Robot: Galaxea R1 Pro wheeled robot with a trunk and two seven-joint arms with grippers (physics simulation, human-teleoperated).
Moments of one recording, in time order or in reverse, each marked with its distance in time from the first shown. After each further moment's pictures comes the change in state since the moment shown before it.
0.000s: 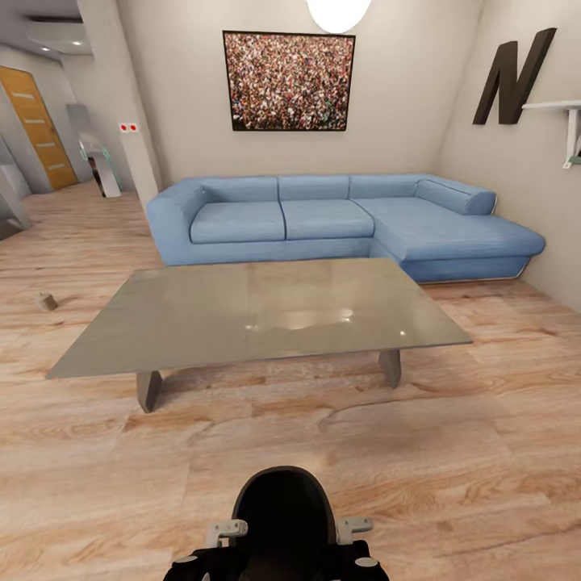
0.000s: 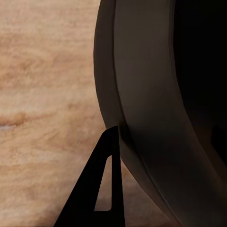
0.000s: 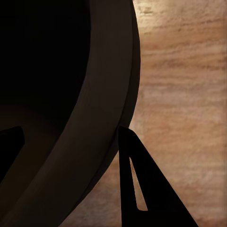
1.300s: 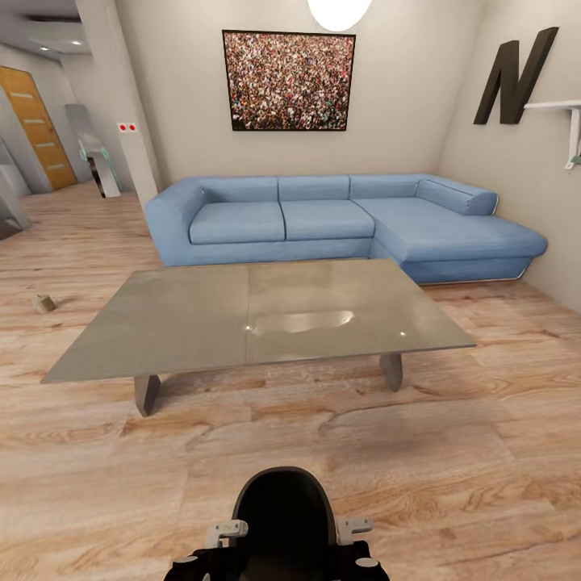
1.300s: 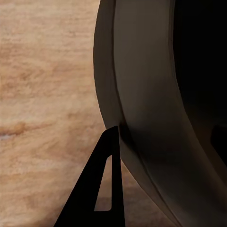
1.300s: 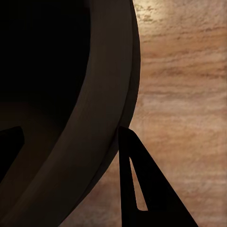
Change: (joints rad) left arm 0.000 -0.002 0.003 0.001 -0.005 0.001 0.000; right arm 0.000 -0.001 -0.002 0.002 0.000 0.000 0.004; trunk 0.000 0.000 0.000
